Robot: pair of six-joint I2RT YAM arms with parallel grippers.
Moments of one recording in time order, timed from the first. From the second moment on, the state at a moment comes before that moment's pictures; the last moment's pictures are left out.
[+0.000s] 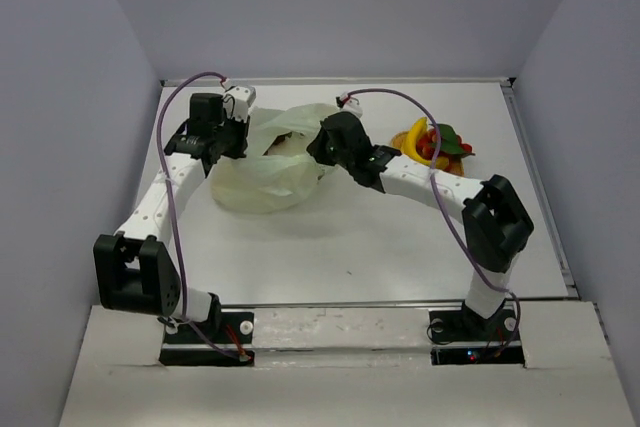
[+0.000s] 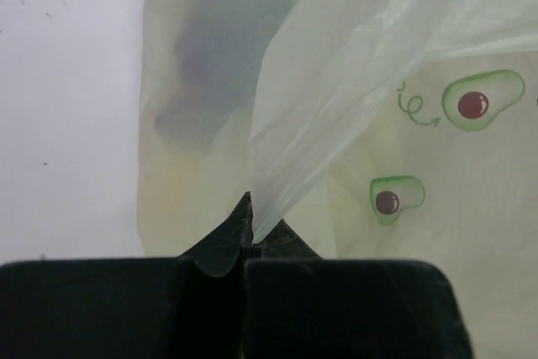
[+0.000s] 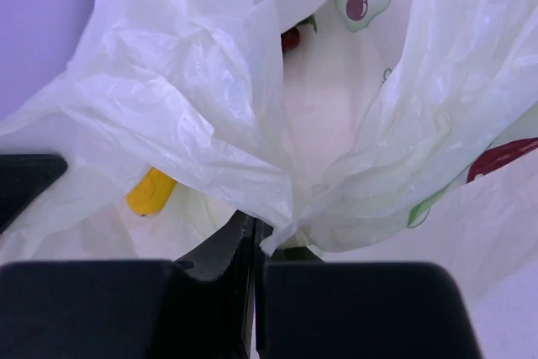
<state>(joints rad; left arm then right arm) -0.16 1.42 1.20 -0.45 0.15 0.12 0.78 1.86 1.43 -0.06 0.25 0.78</state>
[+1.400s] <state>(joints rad) -0.39 1.25 1.30 -0.63 0.24 0.25 0.90 2.21 1.67 0.00 0.63 0.98</state>
